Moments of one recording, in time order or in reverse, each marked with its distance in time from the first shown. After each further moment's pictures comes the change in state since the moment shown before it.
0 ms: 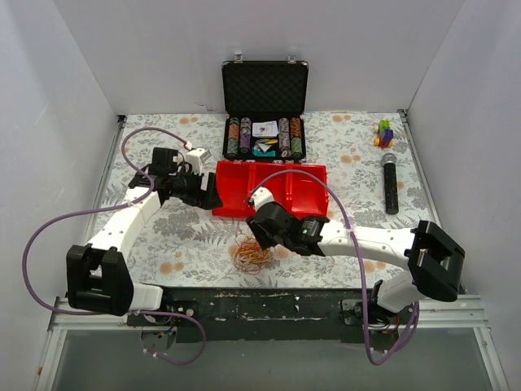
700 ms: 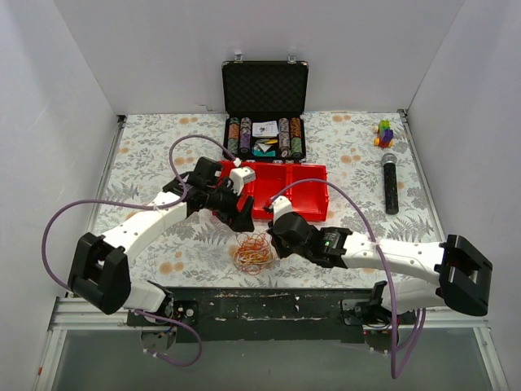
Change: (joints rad) left arm -0.364 0.032 -0.027 0.028 0.016 0.000; right arm 0.013 -0.196 -0.200 0.042 -0.055 0.128
